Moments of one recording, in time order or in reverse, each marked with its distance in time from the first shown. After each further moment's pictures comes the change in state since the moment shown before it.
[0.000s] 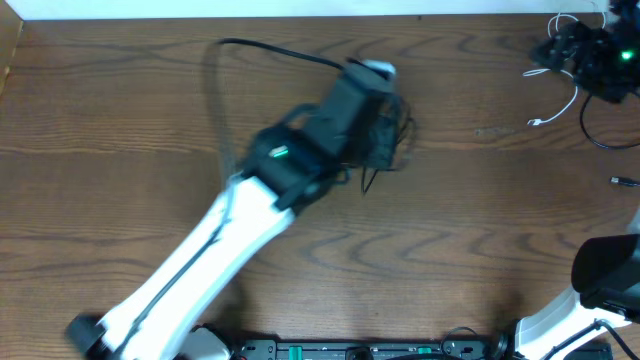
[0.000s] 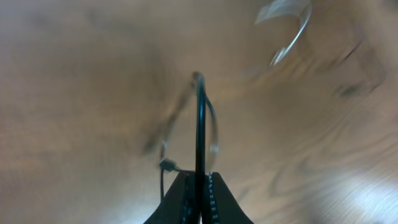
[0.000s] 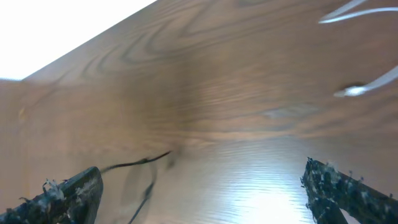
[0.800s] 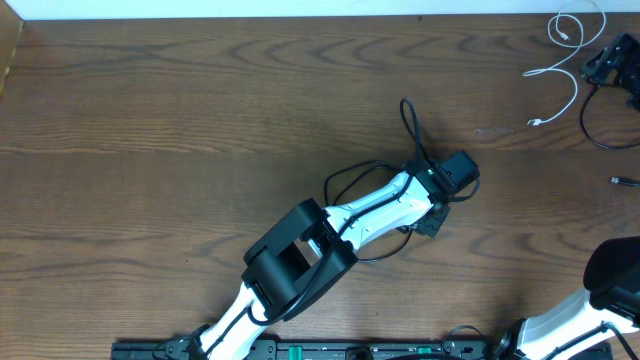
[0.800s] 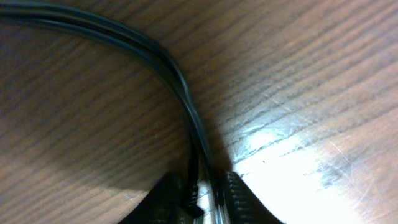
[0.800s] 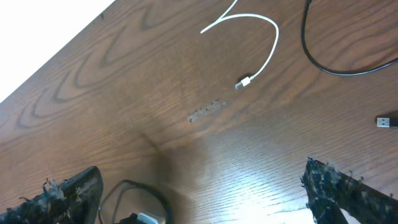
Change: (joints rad) left arm -0.252 0.701 0.027 0.000 0.000 0.038; right arm -0.151 0.000 0.000 -0.023 0.201 0.047
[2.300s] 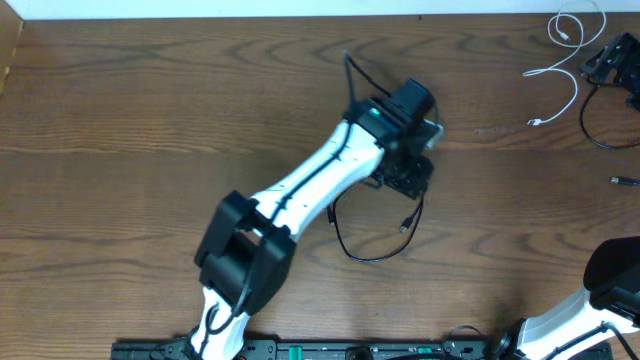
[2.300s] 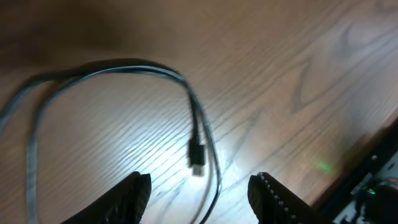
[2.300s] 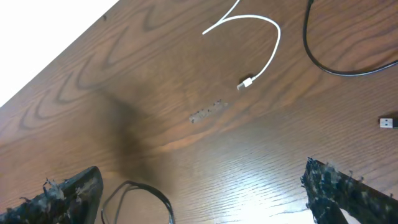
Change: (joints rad) left arm 0.211 -0.153 0.109 -0.155 0.350 0.246; right arm 0.000 0.000 0.000 0.004 -0.005 0.007
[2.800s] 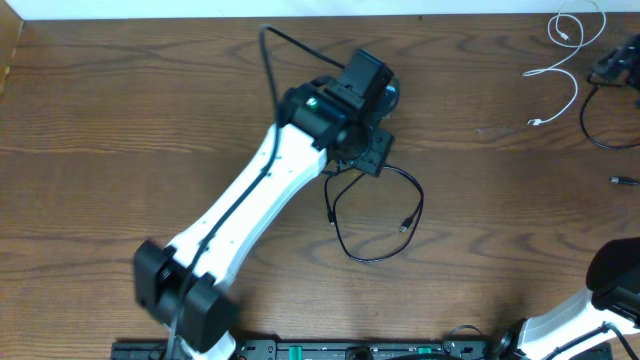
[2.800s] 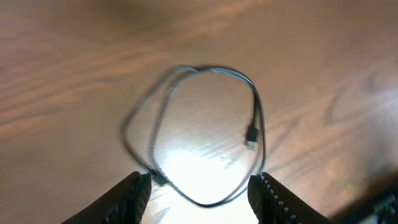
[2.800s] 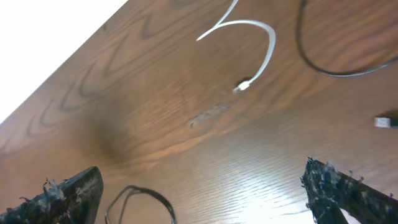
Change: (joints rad) left arm 0.110 -0.262 0.000 -0.146 -0.197 -0.027; right arm -0.029 0.000 0.000 0.008 -0.020 0.010
